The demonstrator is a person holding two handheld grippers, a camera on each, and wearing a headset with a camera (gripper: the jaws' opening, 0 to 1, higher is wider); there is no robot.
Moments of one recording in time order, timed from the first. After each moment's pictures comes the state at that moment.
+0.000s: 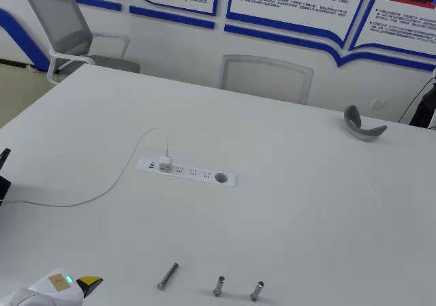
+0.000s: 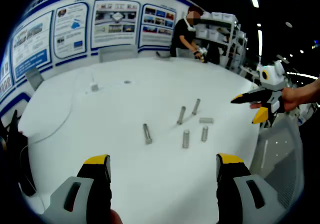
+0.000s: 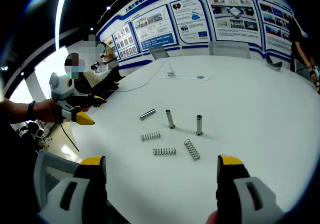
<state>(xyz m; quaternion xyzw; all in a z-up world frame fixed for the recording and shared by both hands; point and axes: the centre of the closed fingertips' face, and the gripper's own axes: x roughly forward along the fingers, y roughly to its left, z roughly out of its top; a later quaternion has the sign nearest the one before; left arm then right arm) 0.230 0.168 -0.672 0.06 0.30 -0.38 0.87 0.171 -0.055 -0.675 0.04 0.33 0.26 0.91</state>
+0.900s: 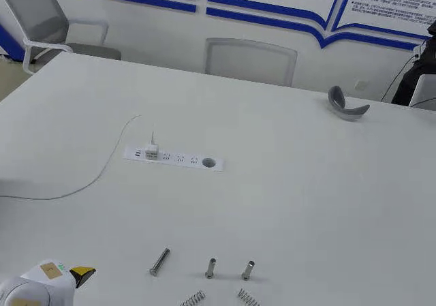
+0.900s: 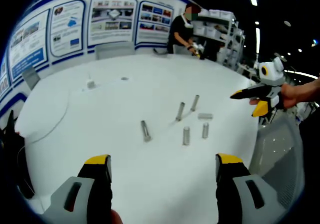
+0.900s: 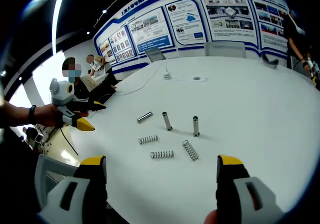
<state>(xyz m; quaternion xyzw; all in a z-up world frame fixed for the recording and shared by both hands) 0.231 0.165 -0.681 0.06 0.32 -0.39 0.86 0.173 -0.060 -0.673 0.06 0.32 0.24 0.91</state>
